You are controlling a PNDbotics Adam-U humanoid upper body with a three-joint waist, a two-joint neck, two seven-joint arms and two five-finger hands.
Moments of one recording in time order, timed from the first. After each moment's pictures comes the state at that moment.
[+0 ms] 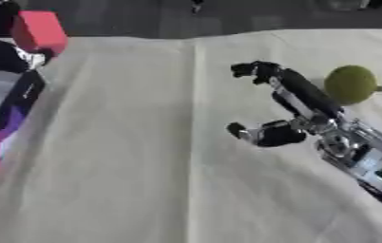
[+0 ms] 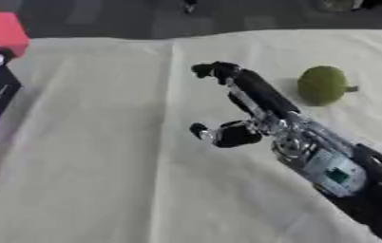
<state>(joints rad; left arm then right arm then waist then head) -1.01 0.72 -0.47 -1.38 -0.29 0.46 -0.05 -0.35 -0.86 0.38 -1.98 0.31 0.12 -0.19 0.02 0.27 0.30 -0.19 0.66</state>
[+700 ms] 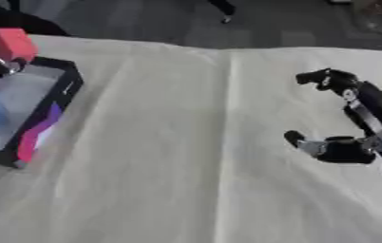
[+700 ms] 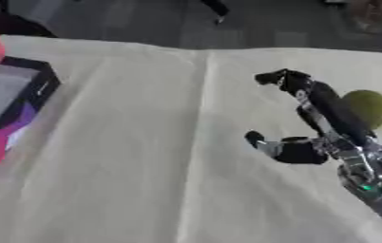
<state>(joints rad) -0.99 0.73 -0.34 -1.06 -0.45 0.44 -0.03 -0.30 -0.88 0.32 -1.98 0.31 0.06 -0.30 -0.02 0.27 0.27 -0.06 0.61</state>
